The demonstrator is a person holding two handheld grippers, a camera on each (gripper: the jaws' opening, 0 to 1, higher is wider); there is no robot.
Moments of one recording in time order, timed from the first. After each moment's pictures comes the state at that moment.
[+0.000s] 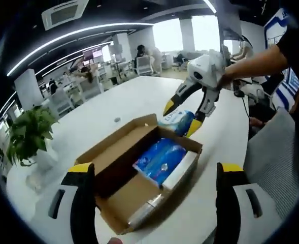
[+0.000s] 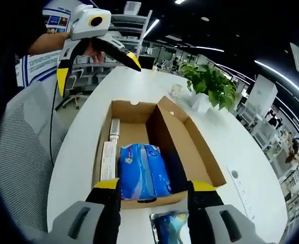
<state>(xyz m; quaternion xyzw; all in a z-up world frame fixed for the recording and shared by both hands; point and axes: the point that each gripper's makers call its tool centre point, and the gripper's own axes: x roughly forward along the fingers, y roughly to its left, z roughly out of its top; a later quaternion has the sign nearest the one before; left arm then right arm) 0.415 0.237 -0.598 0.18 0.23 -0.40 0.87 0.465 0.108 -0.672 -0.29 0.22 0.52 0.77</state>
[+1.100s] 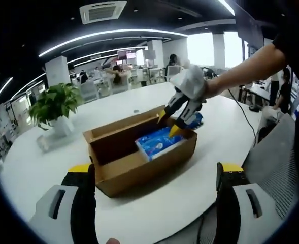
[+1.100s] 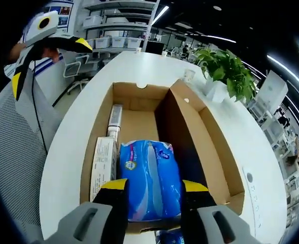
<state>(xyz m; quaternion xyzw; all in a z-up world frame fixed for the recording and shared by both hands) 0.331 0.273 -0.624 0.11 0.20 -0.29 0.93 0.475 0.150 -0.720 -0.33 0.27 0.53 0.73</state>
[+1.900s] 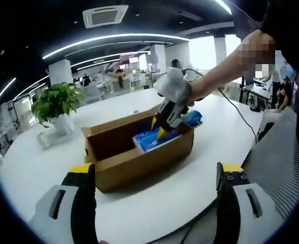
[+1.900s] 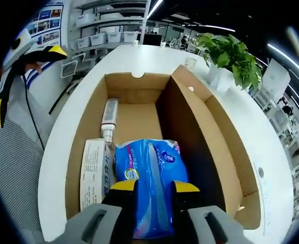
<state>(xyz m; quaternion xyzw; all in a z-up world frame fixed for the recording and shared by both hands) 0.324 0.270 -0.642 0.10 0.18 -0.28 0.94 0.484 0.167 -0.748 -0.33 0.31 0.52 0.72</state>
